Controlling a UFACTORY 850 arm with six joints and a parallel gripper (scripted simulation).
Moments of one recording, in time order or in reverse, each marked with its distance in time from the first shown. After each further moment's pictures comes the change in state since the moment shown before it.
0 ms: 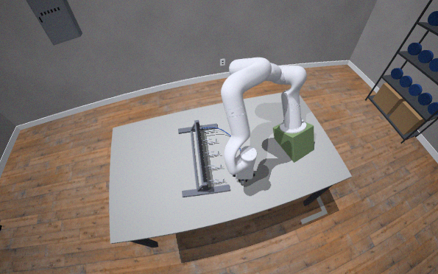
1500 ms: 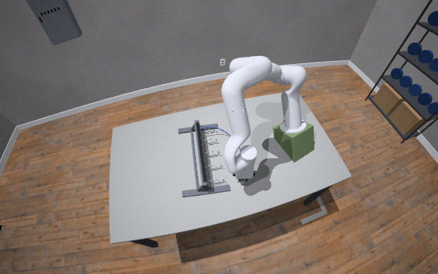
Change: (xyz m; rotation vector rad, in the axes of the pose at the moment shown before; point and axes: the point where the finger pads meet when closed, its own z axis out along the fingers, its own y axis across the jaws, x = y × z) arm 0.000 0.000 -0.008 0.000 0.000 0.000
